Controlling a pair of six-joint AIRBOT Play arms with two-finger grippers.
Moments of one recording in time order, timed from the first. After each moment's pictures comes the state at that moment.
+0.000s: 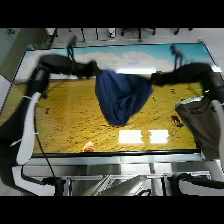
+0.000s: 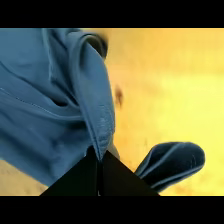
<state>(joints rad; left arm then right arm) -0.23 -1.64 1.94 -2.38 1.11 1.67 -0.02 -1.38 1.54 2.28 -1.09 -1.85</state>
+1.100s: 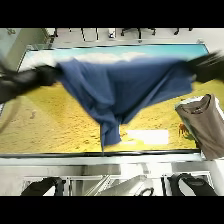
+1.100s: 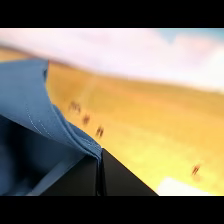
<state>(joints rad) -0.19 -0.99 1.32 -2.08 0.96 1.68 -0.06 -0.95 1.43 2.18 -1.22 -1.96</state>
